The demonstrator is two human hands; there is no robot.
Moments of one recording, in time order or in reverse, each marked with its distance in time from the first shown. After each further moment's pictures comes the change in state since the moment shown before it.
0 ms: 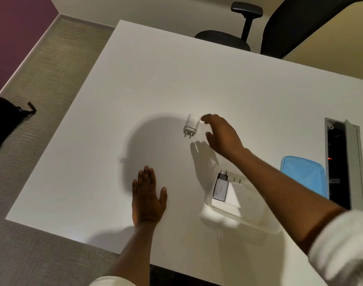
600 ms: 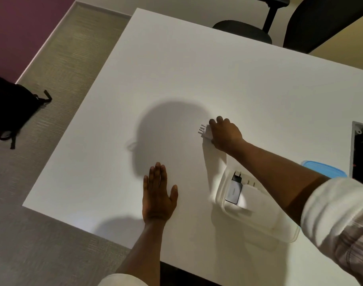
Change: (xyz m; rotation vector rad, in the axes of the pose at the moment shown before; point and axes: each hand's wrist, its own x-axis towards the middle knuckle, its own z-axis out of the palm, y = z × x) left_hand 0.000 0.001 -0.004 0.010 -0.021 -0.014; right_hand 0.044 -0.001 0.048 -0.466 -0.276 -0.002
